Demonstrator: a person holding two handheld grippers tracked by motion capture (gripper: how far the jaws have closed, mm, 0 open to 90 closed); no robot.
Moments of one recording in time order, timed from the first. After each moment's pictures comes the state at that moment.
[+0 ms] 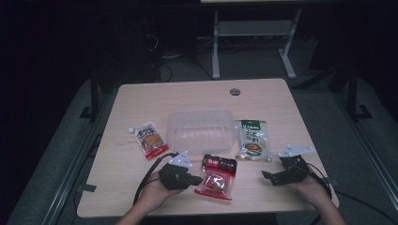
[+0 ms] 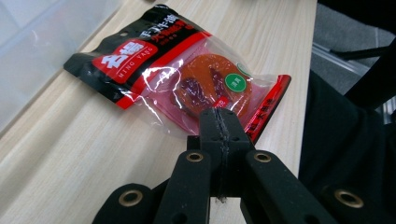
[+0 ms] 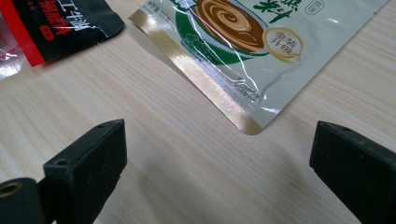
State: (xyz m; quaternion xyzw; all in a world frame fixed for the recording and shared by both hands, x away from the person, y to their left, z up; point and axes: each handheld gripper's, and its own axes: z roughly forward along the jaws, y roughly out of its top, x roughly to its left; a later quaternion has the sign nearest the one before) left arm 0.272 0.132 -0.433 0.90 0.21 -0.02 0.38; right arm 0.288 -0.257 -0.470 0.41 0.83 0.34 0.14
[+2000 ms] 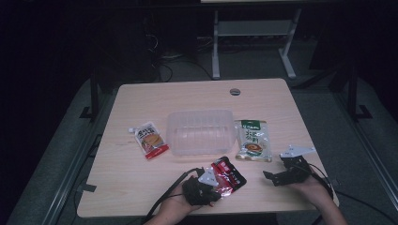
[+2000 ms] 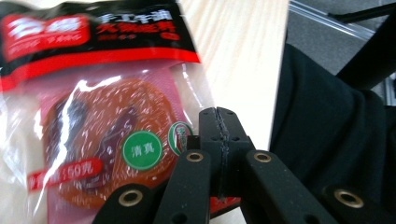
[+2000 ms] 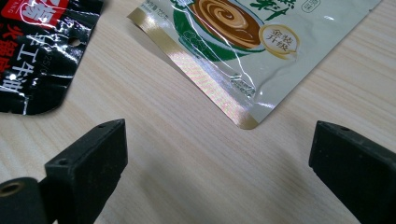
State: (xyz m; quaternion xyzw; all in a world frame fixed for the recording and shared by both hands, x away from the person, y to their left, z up) left arm 0.243 0.073 -0.451 0.93 0.17 -0.03 0.34; right arm 0.286 -0.261 -0.470 0.41 0.83 0.35 0.14
